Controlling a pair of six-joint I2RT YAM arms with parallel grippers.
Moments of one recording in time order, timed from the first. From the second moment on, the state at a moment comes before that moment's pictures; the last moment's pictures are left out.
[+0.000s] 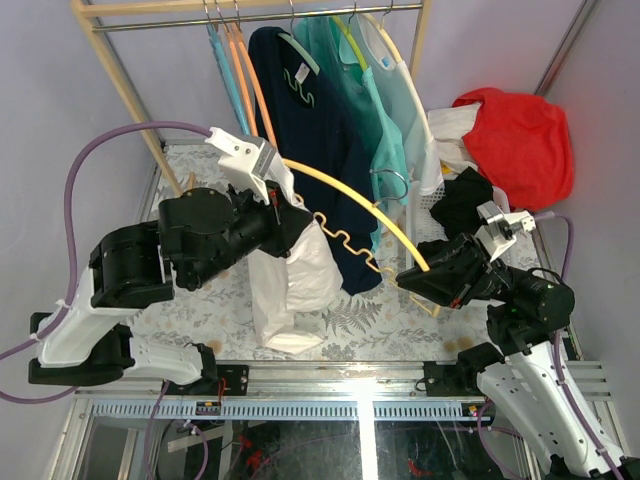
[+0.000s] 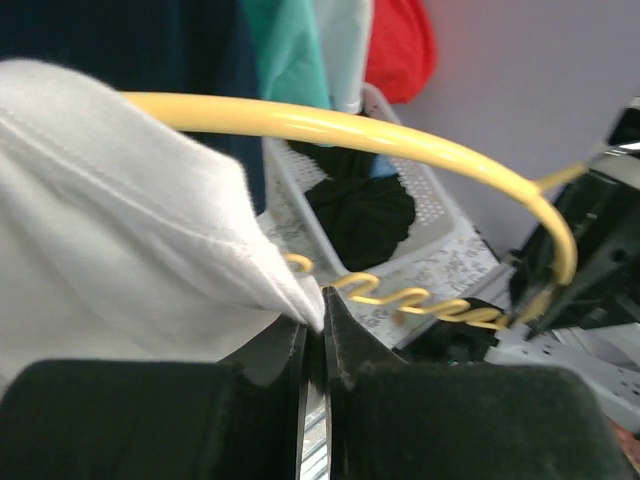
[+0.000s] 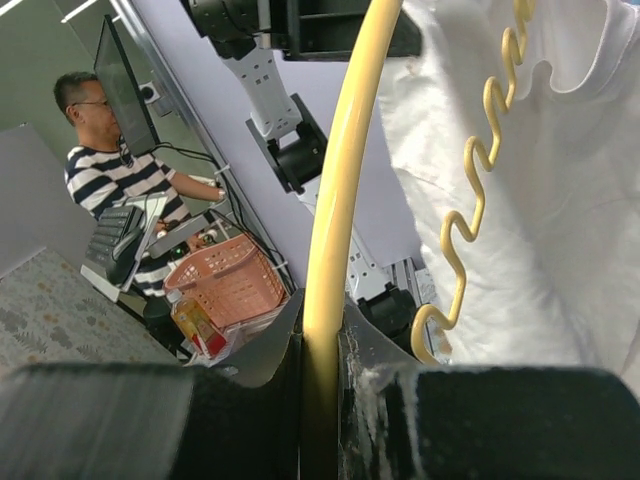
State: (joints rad) left arm -1.24 1.25 1.97 -1.04 -0.55 -0.52; right arm 0.35 0.53 0.61 0.69 -1.00 1.15
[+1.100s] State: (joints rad) left arm -1.36 1.56 2.35 -0.98 -0.20 -0.47; right arm 0.35 0.53 0.80 -0.15 -0.85 0.69
